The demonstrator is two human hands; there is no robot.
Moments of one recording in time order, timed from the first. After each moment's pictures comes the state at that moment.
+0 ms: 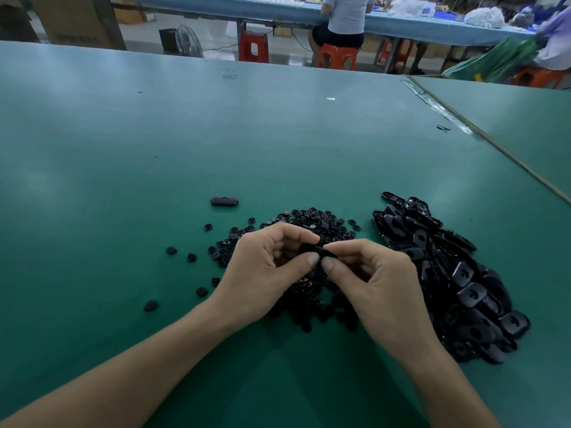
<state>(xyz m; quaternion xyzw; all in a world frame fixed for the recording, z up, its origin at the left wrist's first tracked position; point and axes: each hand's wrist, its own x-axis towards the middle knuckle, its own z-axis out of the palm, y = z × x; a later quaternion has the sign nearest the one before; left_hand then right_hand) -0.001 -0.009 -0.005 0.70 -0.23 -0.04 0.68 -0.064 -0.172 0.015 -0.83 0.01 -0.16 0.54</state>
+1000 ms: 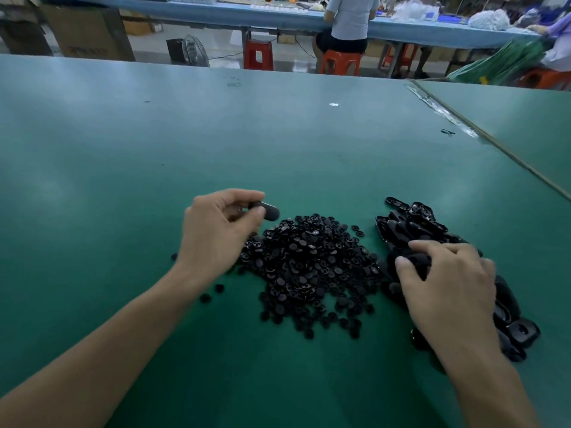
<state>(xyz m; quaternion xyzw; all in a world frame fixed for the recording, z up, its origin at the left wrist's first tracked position) 0.048 0.024 0.012 0.77 -0.09 0.10 0.62 -0.066 -0.222 0.015 -0.94 0.25 -0.19 0.16</state>
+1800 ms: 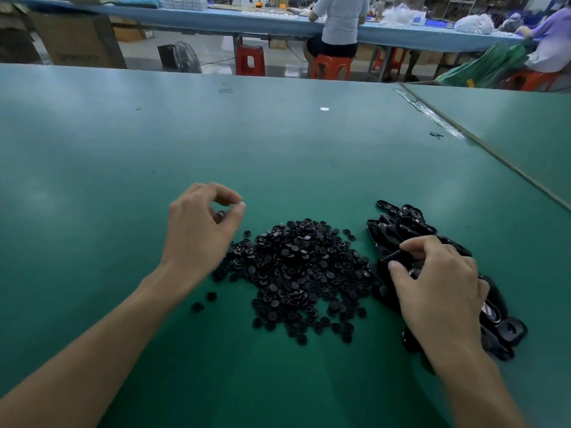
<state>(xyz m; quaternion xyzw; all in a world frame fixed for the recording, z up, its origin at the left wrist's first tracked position) 0.060 0.032 0.017 0.87 -0.10 0.22 0.42 -0.063 -0.221 0.015 -0.92 0.26 -0.23 0.19</state>
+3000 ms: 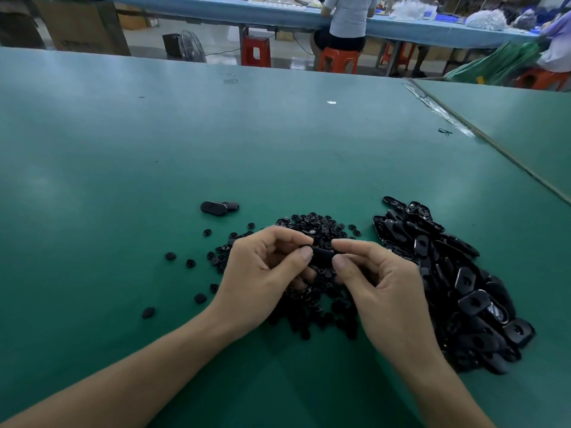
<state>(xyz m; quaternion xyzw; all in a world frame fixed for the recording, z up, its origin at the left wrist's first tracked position) -0.004 -0.014 -0.007 0.65 -0.18 -0.03 0.74 -0.063 -0.175 0.007 -0.80 0.05 -0.19 0.57</state>
